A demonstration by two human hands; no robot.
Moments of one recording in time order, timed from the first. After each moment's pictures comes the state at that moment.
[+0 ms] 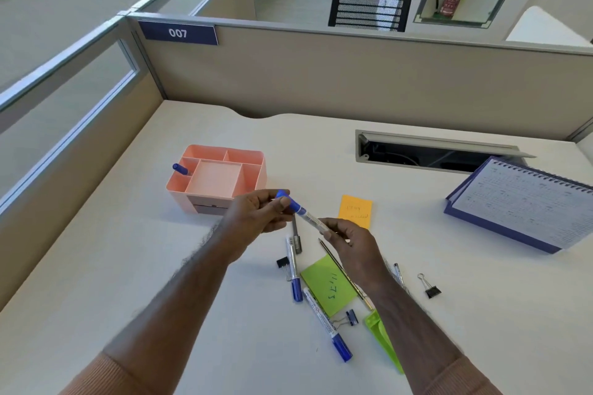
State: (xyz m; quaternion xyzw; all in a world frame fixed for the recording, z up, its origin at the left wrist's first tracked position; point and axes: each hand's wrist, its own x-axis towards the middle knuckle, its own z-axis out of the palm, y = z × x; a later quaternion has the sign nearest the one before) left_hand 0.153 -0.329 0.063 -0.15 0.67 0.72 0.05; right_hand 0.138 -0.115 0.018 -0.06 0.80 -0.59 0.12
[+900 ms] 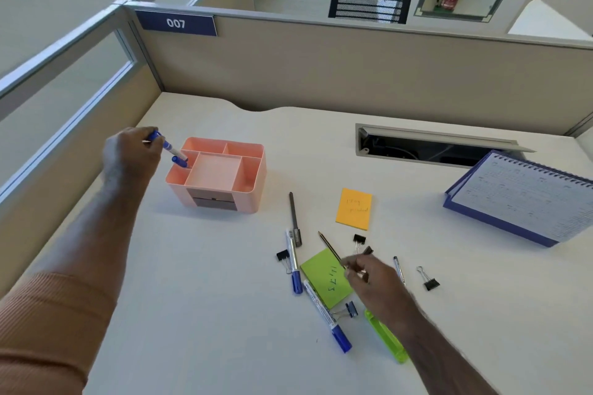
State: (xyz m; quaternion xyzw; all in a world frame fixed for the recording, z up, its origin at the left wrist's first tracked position) left_hand 0.115 -0.514 0.082 -0.23 0.91 0.18 -0.28; right_hand 0.190 -0.066 0.008 -0.04 0.89 -0.40 0.19
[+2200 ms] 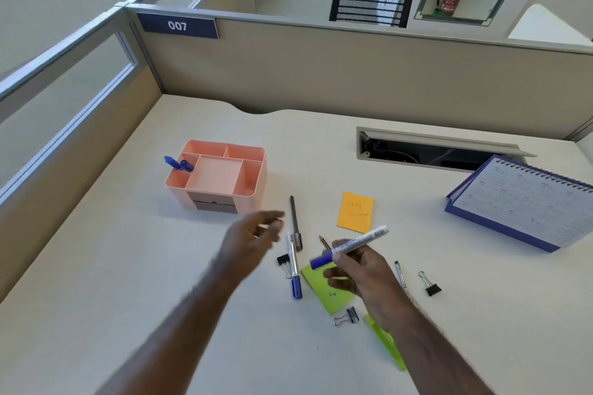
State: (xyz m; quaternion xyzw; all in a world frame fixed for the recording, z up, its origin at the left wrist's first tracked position) left_hand 0.189 -0.325 0.032 -0.13 0.79 0.60 -0.03; right_hand 0.181 -0.100 0.043 0.11 0.62 -0.73 0.27
